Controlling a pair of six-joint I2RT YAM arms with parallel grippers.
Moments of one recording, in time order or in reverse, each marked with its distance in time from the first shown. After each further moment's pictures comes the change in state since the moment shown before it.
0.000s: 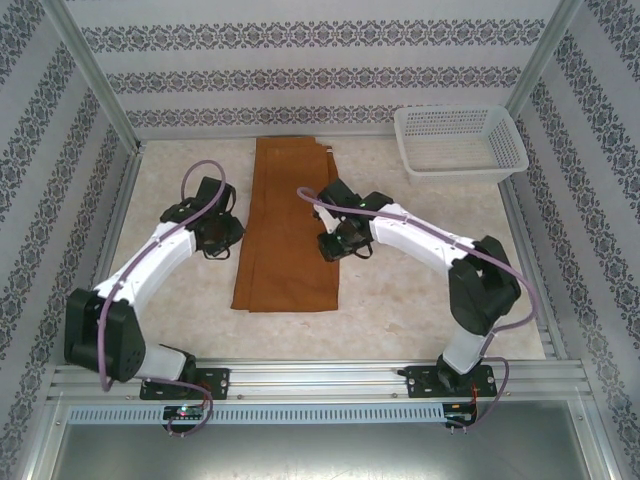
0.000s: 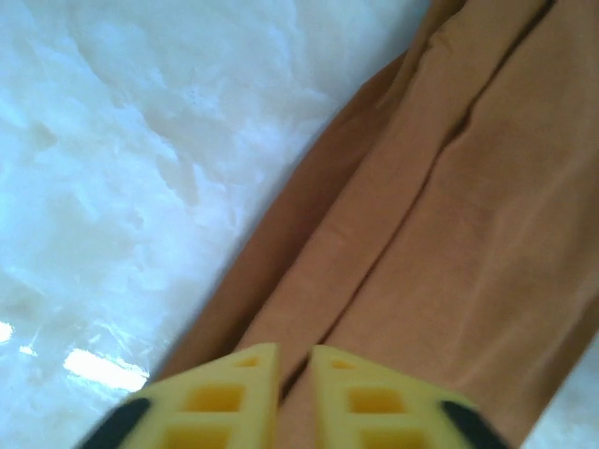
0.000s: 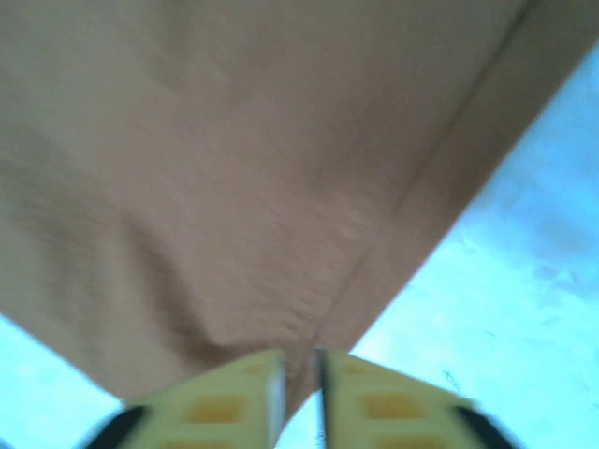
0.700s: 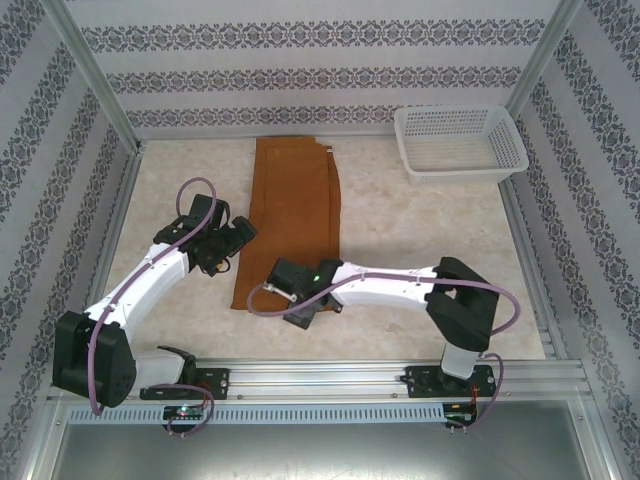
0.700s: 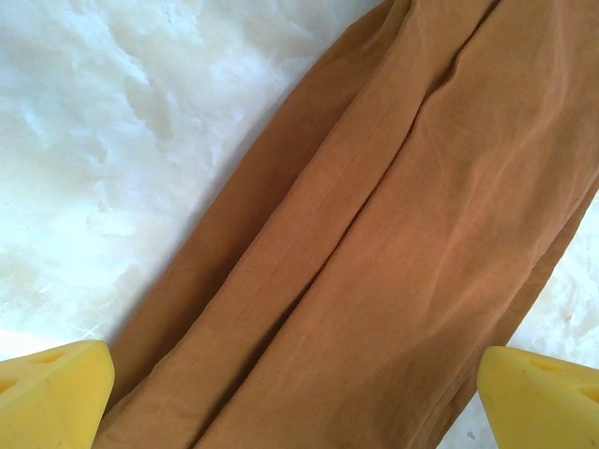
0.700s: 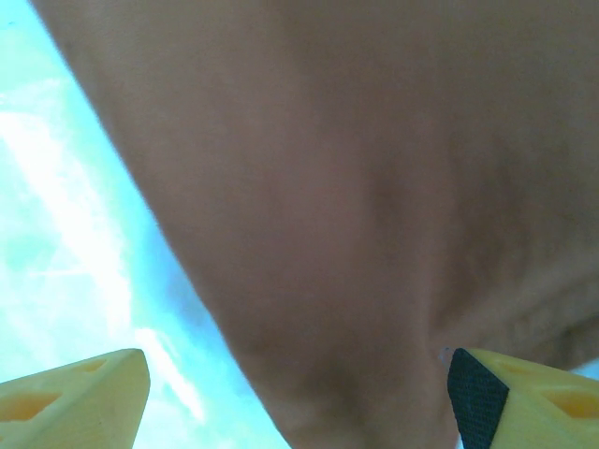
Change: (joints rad) left arm 0.004 -0.104 -0.157 0.110 0.100 -0.094; right arm 0.459 0.060 -0.161 0.155 0.346 -0.246
